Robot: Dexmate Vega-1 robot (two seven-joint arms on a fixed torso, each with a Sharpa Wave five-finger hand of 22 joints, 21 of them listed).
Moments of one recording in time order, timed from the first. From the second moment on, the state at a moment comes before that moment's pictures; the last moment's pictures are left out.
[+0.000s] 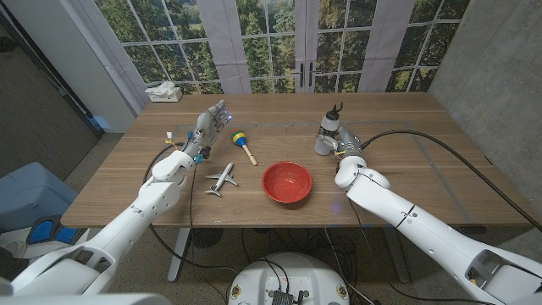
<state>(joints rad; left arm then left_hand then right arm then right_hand) 0.80 0.54 0.35 -1.22 -0.72 -0.35 -0.25 0.04 0.08 0.65 0.06 0.22 -0.14 -0.12 0.18 0.17 -0.17 -0.09 0.18 0.17 -0.17 -0.03 0.17 0.17 -0.04 -0.03 0.20 0.17 -0.80 -0.53 -0.72 -1.83 -0.10 -0.80 -0.55 0.68 -0.13 0.41 -0.10 0.22 0.40 -0.05 0.18 0.21 0.44 -0.07 0.18 0.39 0.80 -0.10 0.49 0.66 0.86 -0.11 1.22 0.17</state>
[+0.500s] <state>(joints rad) 0.78 0.53 0.35 -1.20 -0.72 -0.35 -0.26 0.04 0.08 0.65 0.06 0.22 -0.14 -0.12 0.18 0.17 -0.17 -0.09 0.18 0.17 -0.17 -0.03 0.17 0.17 -0.04 -0.03 0.20 0.17 -0.81 -0.55 -0.77 -1.83 -0.19 -0.79 -0.59 0.67 -0.15 0.36 -0.09 0.23 0.36 -0.06 0.19 0.21 0.38 -0.06 0.19 0.37 0.70 -0.07 0.44 0.66 0.82 -0.10 1.19 0.17</state>
